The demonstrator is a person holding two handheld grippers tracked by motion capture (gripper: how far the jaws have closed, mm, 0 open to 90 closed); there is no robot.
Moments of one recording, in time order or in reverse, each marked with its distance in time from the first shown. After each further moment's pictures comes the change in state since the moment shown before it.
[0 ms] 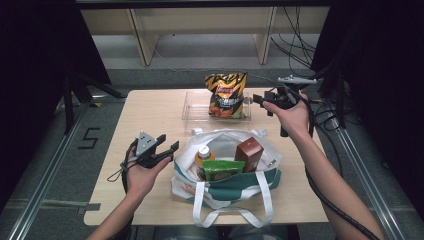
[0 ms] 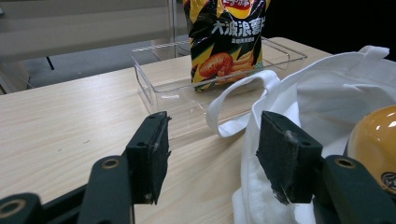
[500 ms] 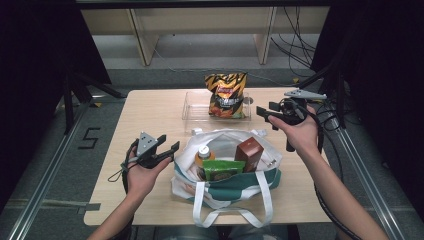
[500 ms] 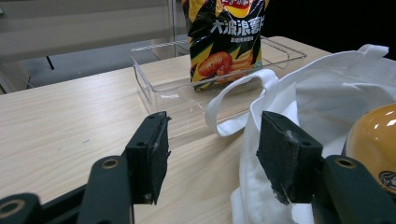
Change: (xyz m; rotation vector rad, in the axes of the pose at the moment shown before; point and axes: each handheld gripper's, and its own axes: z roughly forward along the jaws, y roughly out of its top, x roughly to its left) left arm -0.002 0.000 0.000 0.004 0.000 0.004; right arm 0.016 -0.027 -0.037 -0.026 0.034 -0.010
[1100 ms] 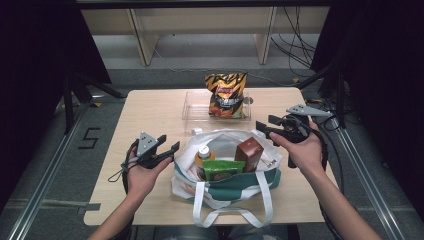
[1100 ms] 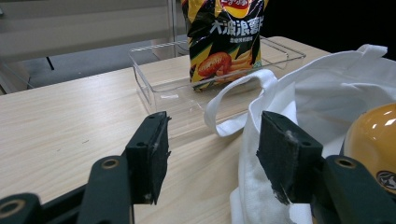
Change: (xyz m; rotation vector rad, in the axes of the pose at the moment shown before) left arm -0.001 0.000 -0.001 0.000 0.000 0.003; right arm 0.021 -0.029 -0.025 0.003 0.058 -0.005
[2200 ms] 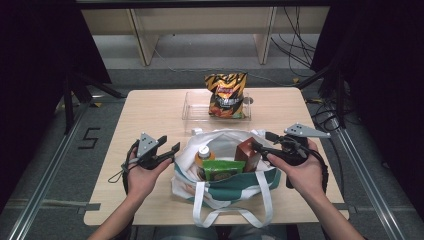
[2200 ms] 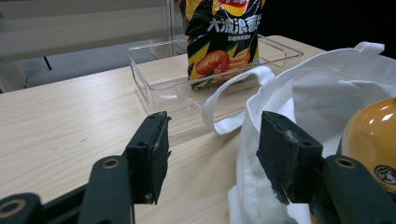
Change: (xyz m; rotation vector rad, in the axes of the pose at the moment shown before) left arm -0.002 -0.002 0.001 -0.005 -0.011 0.006; right arm 0.031 -0.033 -0.021 -0.005 0.041 -0.016
